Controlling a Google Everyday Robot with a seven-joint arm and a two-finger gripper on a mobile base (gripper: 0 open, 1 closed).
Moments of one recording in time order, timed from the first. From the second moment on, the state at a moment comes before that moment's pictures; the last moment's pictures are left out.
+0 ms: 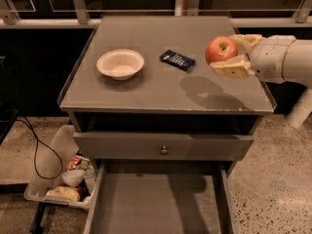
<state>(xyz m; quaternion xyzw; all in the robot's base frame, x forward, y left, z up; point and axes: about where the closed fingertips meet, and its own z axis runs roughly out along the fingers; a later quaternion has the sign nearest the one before) 0.597 -0.206 0.945 -0.44 0.69 0.05 0.58</state>
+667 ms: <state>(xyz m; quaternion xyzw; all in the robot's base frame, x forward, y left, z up) 0.626 -0.201 0.903 -0.39 0.72 0.08 0.57</state>
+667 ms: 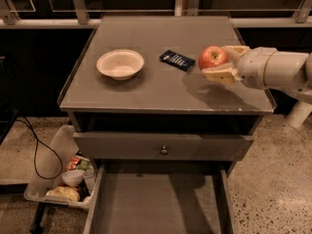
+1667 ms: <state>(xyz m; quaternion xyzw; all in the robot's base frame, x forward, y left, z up) 0.635 -0.193 0.867 -0.38 0.73 0.10 0.55</state>
